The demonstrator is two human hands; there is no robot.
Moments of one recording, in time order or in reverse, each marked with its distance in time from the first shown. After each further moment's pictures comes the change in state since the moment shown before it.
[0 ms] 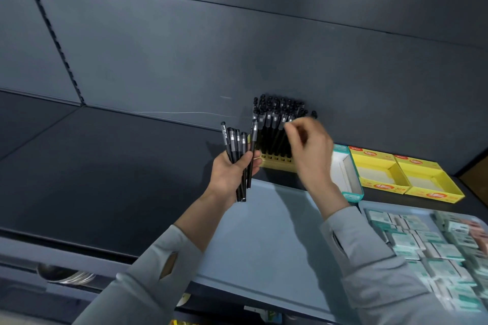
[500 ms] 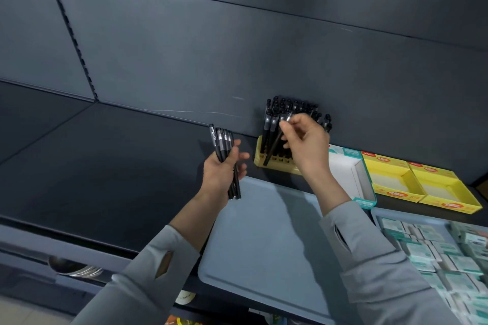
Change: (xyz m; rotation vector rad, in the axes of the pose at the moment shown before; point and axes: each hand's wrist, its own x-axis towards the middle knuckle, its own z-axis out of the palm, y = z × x) left_hand 0.007 0.011 -0.030 0.007 0.141 0.015; right_hand 0.013 -0.016 0.027 0.304 -0.183 0.246
